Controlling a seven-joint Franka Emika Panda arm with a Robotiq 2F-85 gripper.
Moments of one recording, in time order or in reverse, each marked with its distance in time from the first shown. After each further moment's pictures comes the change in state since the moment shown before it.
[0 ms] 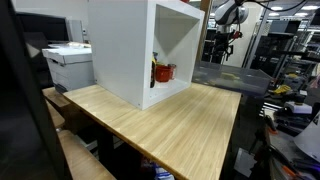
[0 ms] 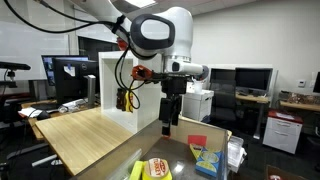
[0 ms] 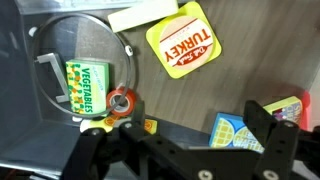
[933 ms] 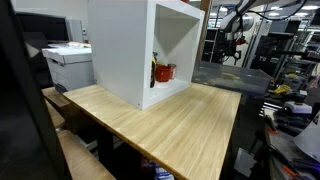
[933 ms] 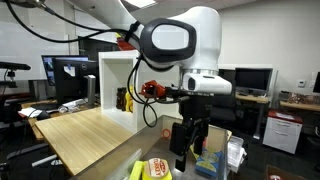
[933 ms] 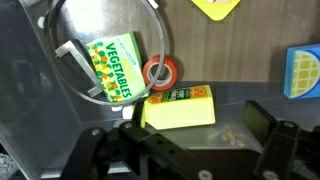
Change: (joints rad) arm -0.124 0.134 -0.045 0.089 0.045 0.033 0.129
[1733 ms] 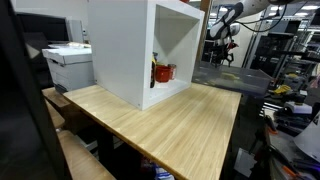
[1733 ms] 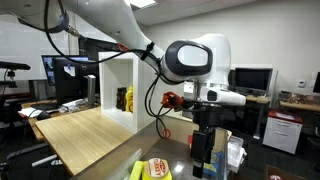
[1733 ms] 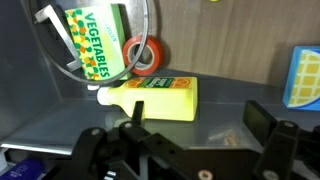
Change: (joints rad) arm -0.002 0.220 0.011 0.260 -0.050 -0.117 -0.044
